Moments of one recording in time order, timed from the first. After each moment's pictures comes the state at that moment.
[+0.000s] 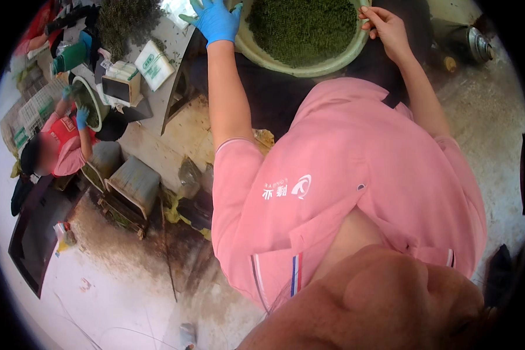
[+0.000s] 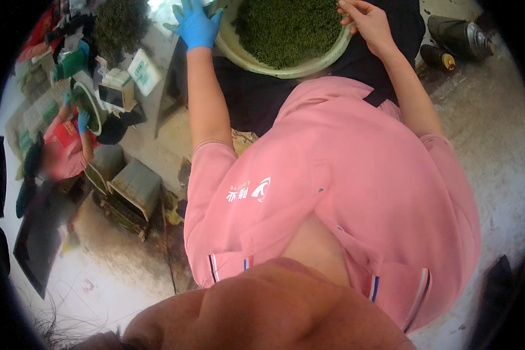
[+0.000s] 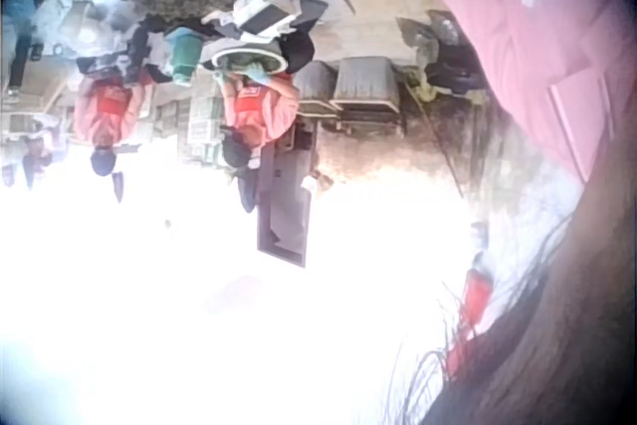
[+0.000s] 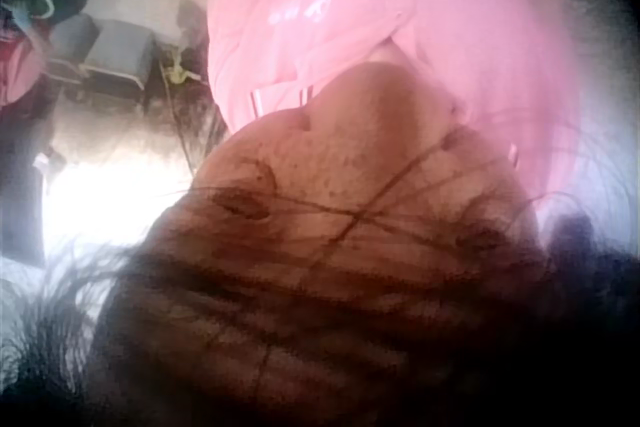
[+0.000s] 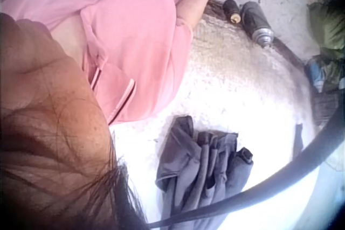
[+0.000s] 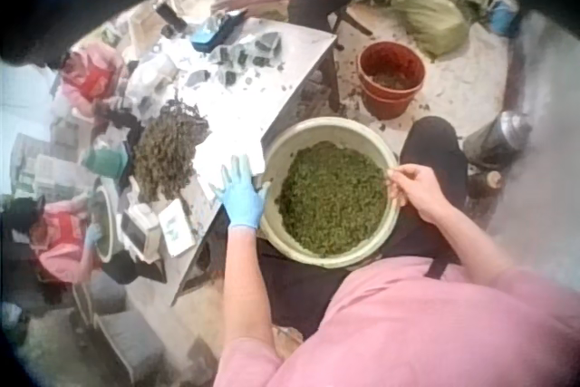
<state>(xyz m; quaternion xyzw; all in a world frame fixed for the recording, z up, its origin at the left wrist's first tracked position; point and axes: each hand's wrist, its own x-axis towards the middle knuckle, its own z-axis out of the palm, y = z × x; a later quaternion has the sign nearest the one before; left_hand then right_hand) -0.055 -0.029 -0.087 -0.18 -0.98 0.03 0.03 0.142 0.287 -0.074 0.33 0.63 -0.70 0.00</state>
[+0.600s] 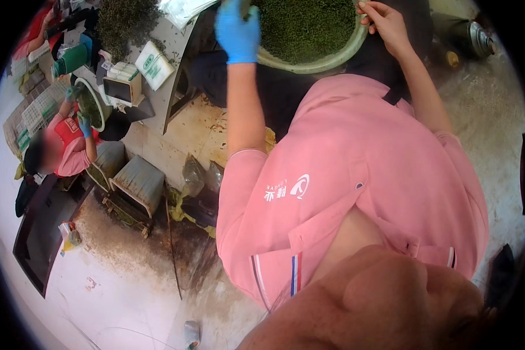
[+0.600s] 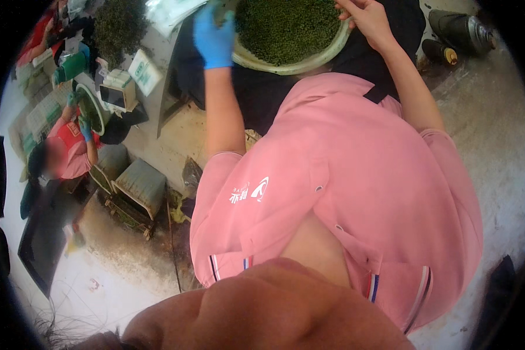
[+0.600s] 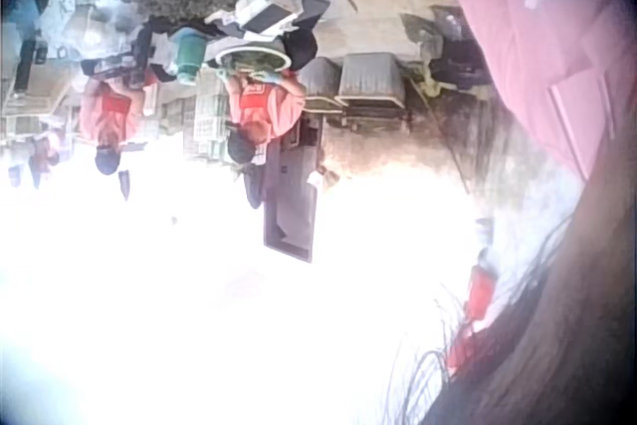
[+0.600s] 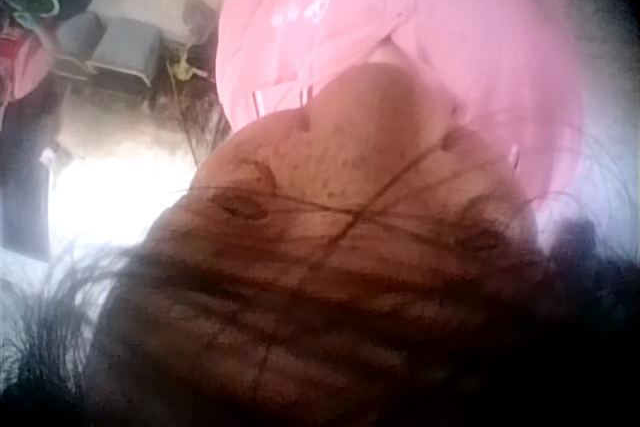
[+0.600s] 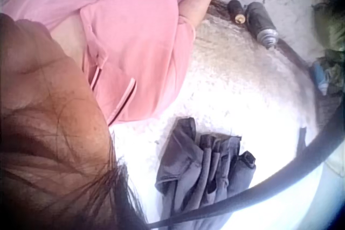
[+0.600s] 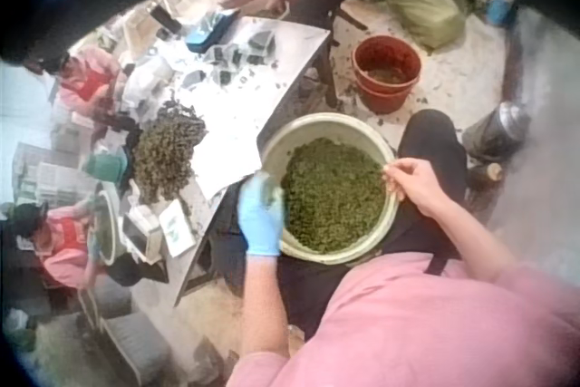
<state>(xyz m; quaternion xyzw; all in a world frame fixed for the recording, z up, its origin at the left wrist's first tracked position) 0.003 -0.008 -0.085 -0.27 -0.90 -0.30 0.18 0.146 0.291 -0.083 0.33 0.64 -0.70 0.01</state>
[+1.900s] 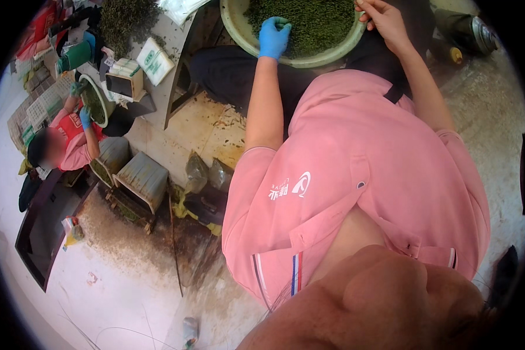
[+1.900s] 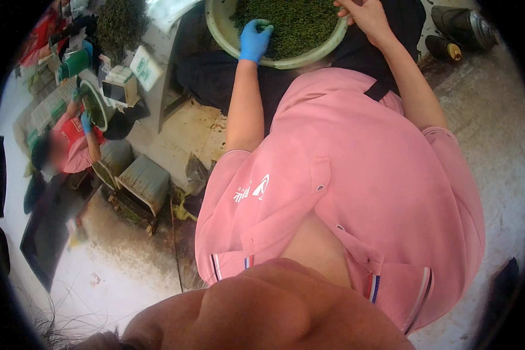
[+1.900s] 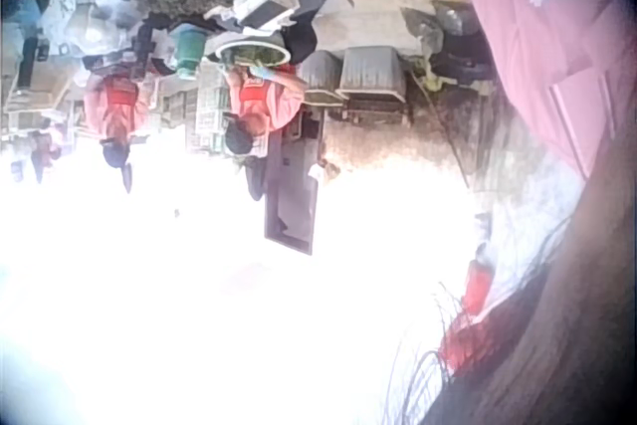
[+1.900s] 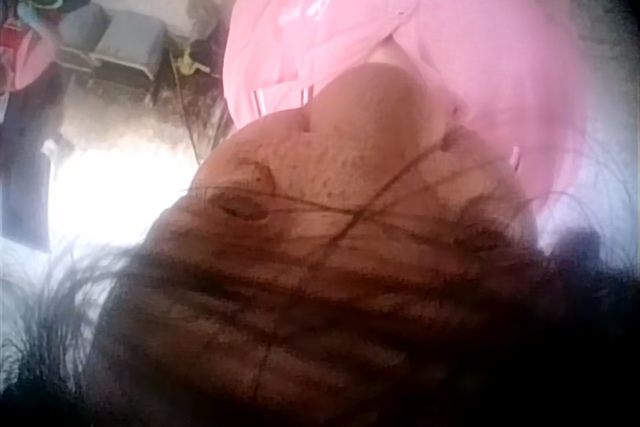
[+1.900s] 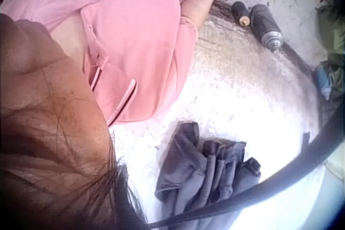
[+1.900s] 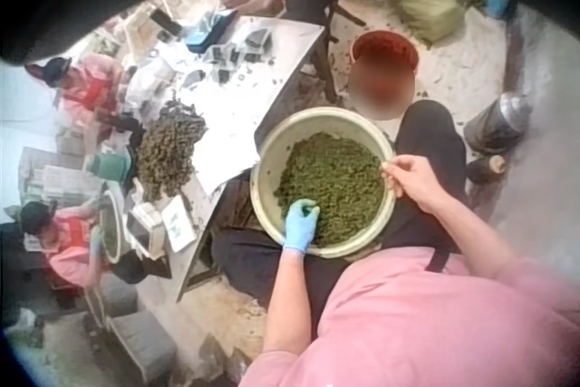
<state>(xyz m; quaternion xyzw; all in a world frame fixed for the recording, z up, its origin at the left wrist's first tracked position) 0.064 -0.005 -0.211 -0.10 -0.87 -0.45 -0.16 0.160 0.291 -0.093 0.31 0.62 -0.72 0.01</state>
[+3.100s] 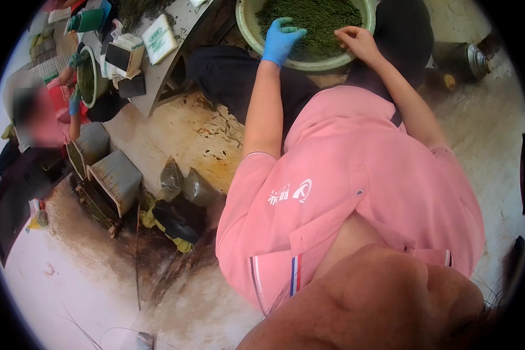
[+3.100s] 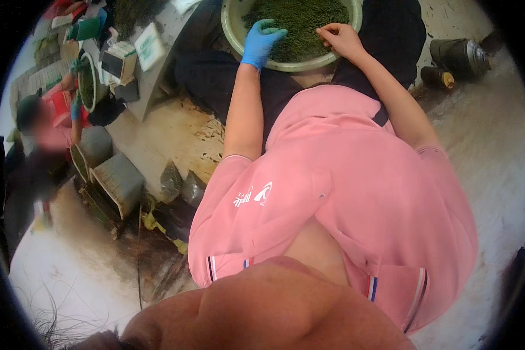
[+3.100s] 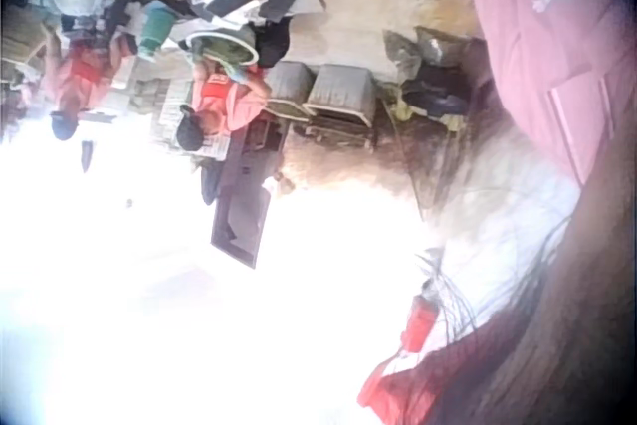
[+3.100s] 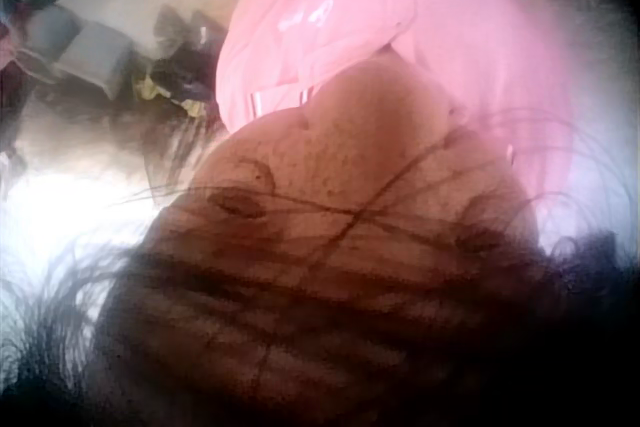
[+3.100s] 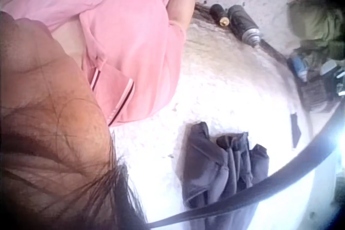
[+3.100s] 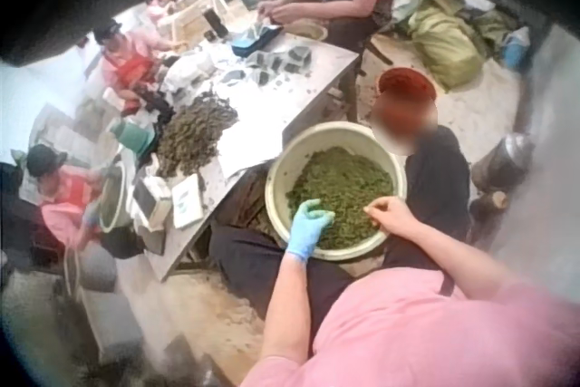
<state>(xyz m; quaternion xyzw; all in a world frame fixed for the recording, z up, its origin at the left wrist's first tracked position) 0.087 -0.004 -0.169 -0.01 -0.69 -0.69 -0.23 0.171 0.238 -0.171 0.15 0.77 -0.61 0.11</state>
